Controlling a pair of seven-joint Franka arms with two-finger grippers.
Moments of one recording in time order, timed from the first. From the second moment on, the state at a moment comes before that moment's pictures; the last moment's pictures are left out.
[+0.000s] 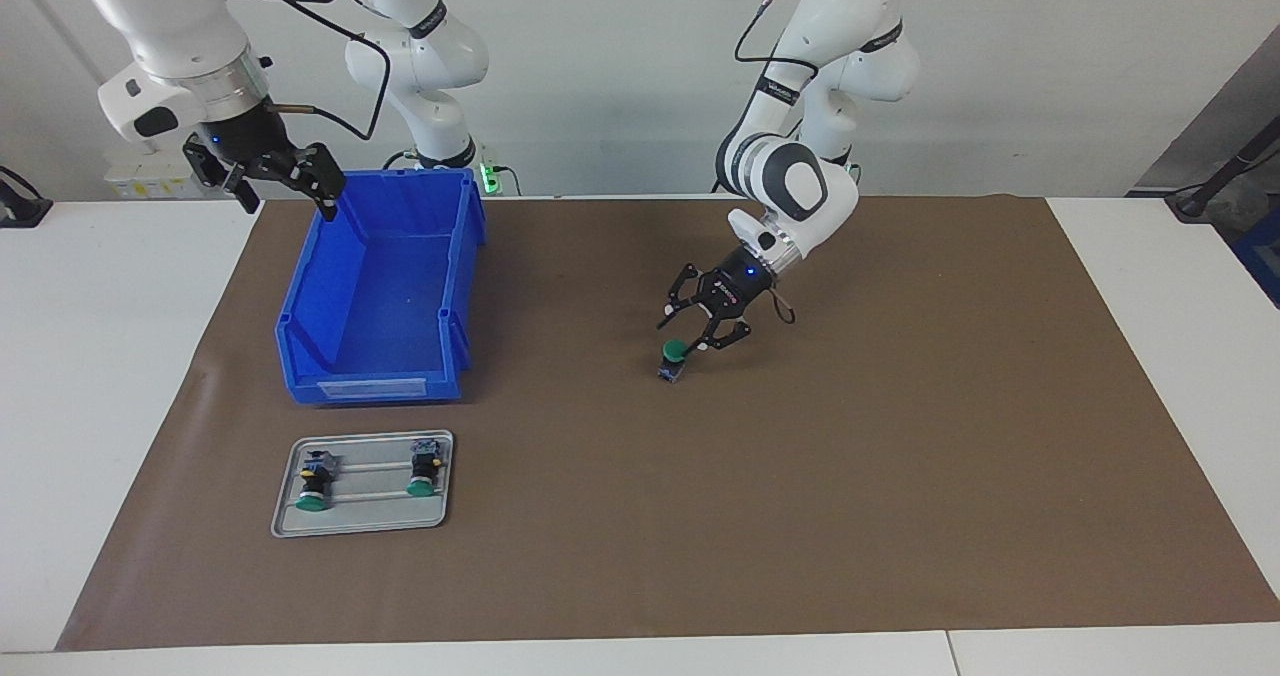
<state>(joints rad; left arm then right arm) -0.58 0.11 0.01 -2.25 -2.21 2.62 1.97 0.07 -0.04 -0.09 -1.59 -0.04 1.50 0.11</state>
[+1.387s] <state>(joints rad) -0.44 0.09 0.03 -2.05 -1.25 2.42 0.95 0.06 -0.04 -0.09 -1.59 -0.04 1.50 0.11</state>
